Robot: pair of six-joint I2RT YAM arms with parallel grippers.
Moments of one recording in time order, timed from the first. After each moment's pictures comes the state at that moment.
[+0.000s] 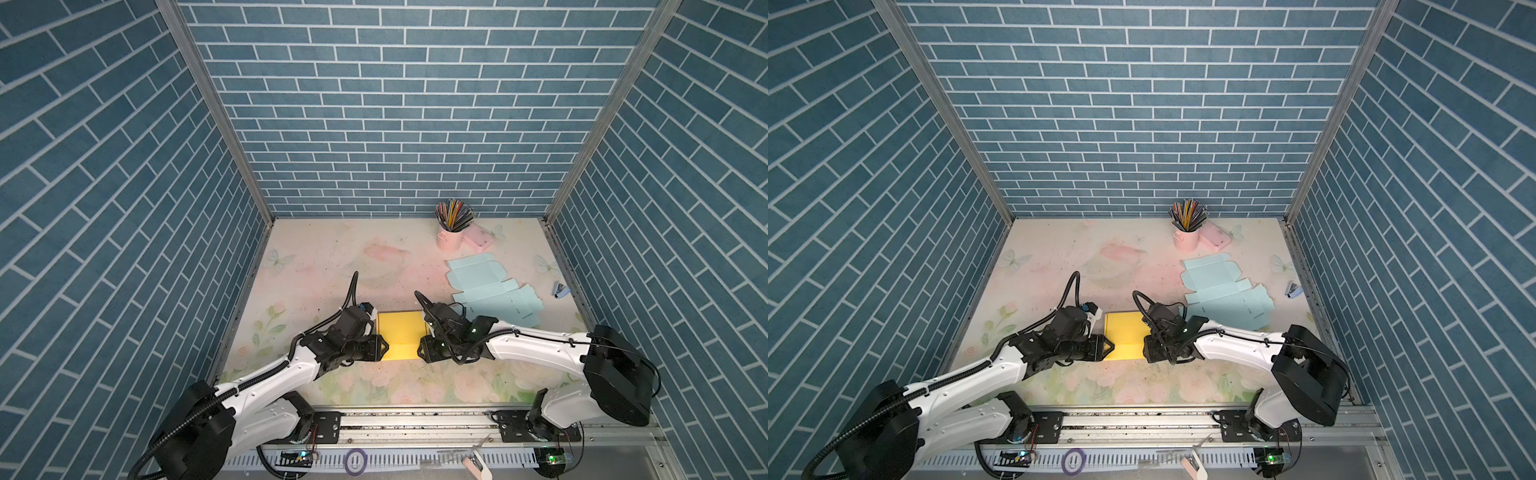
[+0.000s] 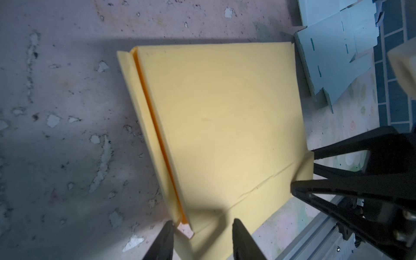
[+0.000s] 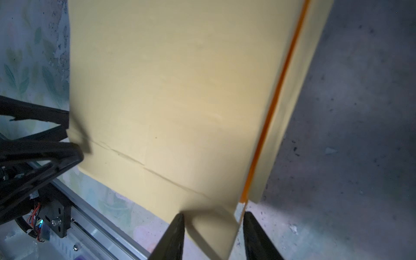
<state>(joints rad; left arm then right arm) -0.71 1.08 0.46 -0.29 0.23 -0.63 1.04 1.47 0.80 -0.41 -0.13 0.72</state>
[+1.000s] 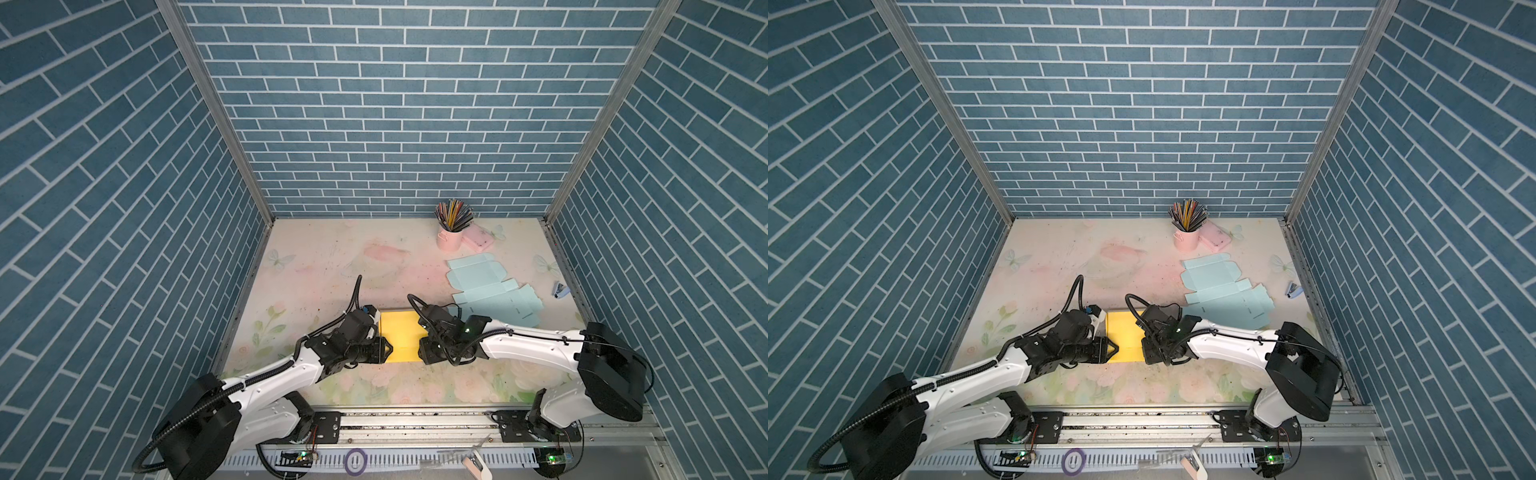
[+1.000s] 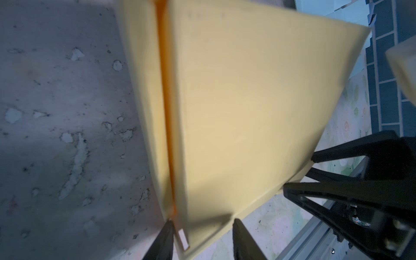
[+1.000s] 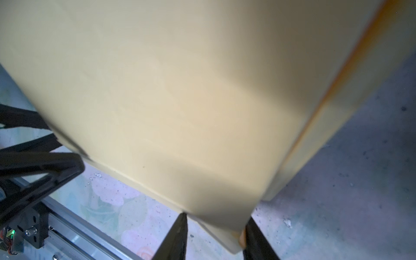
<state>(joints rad) -0.75 1.11 0.43 -0.20 0.22 -0.68 1.08 1.51 0.86 -0.49 -0.06 0.73</state>
